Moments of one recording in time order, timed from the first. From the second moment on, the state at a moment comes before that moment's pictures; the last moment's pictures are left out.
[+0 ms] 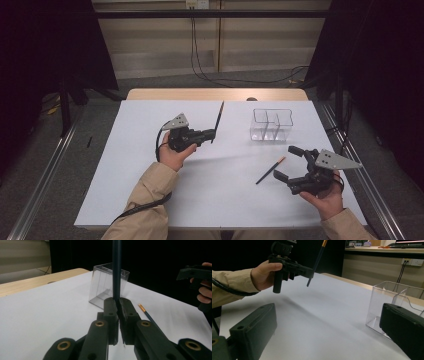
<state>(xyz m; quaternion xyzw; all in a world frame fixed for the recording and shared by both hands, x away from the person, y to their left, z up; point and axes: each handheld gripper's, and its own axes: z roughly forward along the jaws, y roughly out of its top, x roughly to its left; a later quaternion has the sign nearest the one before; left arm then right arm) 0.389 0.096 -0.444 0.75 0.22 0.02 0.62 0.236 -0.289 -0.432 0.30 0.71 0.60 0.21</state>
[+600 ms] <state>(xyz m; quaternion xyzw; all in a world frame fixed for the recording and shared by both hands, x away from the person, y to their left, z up) 0.376 0.087 -0.447 0.76 0.20 0.01 0.62 0.247 -0.282 -0.427 0.31 0.71 0.60 0.21</state>
